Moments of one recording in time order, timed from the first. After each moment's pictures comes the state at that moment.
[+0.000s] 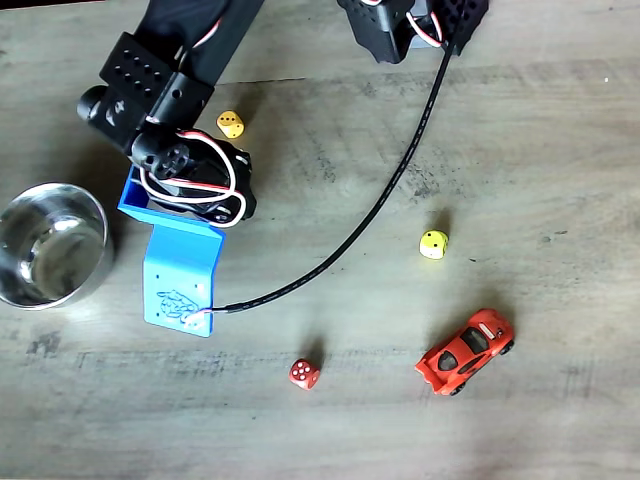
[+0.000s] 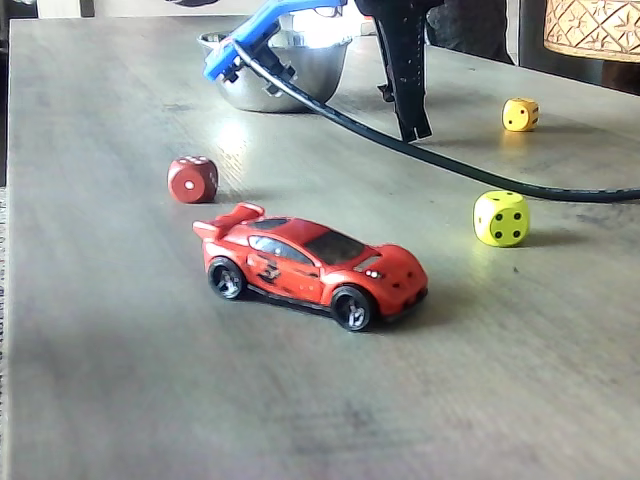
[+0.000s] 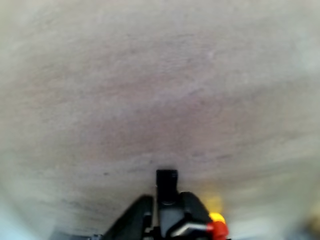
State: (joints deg) arm 33.9 73.3 85.3 72.8 -107.1
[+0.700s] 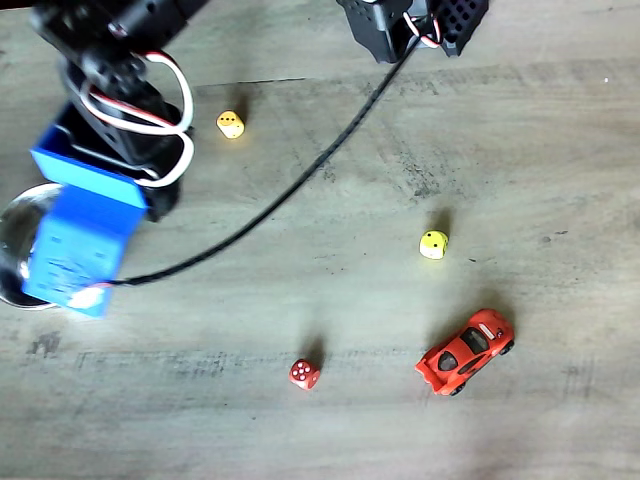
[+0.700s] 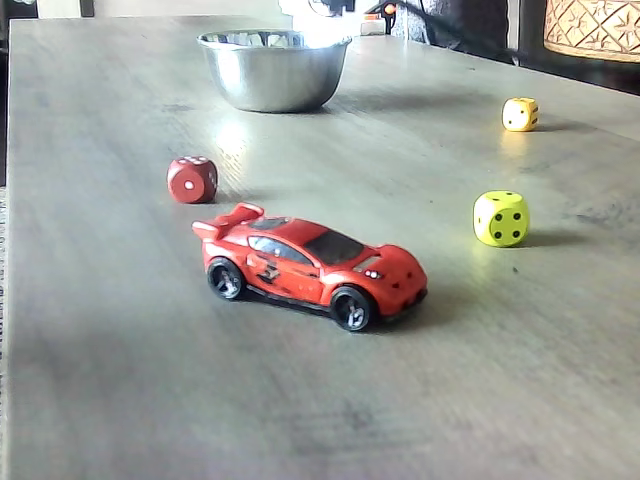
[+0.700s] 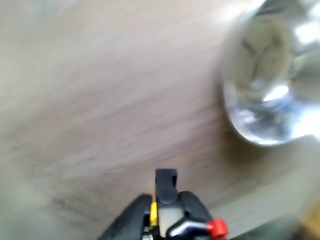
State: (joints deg) arm 38.9 82.8 73.4 72.6 -107.1
